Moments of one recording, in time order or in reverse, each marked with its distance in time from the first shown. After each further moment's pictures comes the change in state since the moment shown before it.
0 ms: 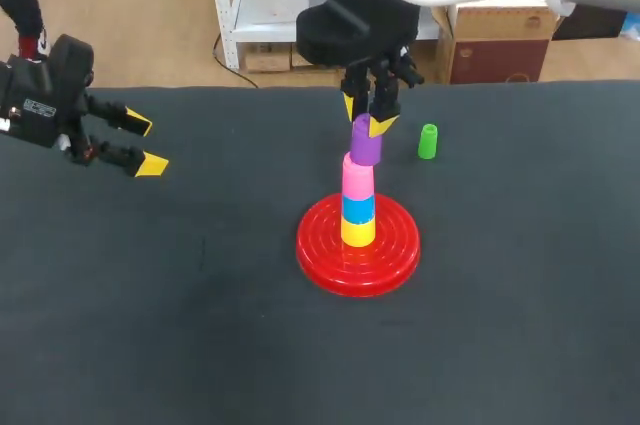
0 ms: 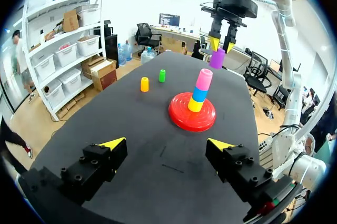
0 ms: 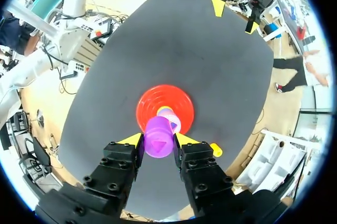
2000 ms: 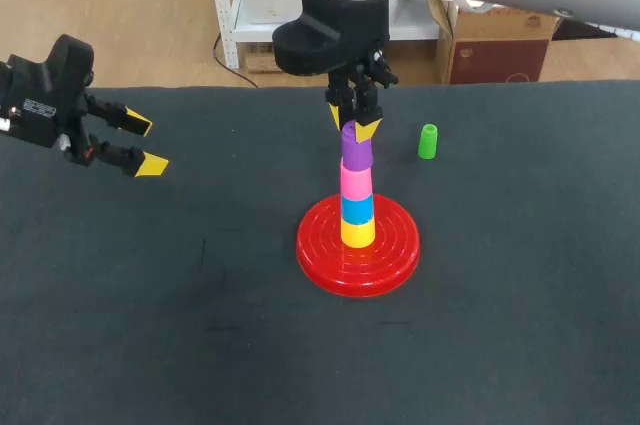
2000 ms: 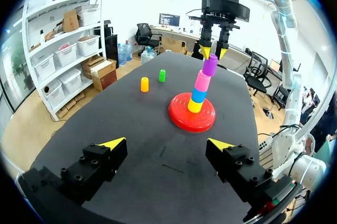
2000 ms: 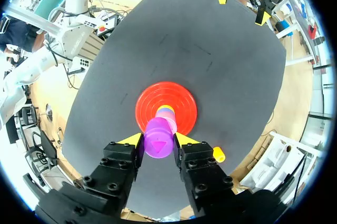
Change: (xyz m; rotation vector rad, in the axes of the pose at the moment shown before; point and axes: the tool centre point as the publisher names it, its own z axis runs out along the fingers) left arm 0.000 0.000 0.000 0.000 0.000 0.000; right arm -0.002 -0.019 0.020 -0.096 0.046 -0.017
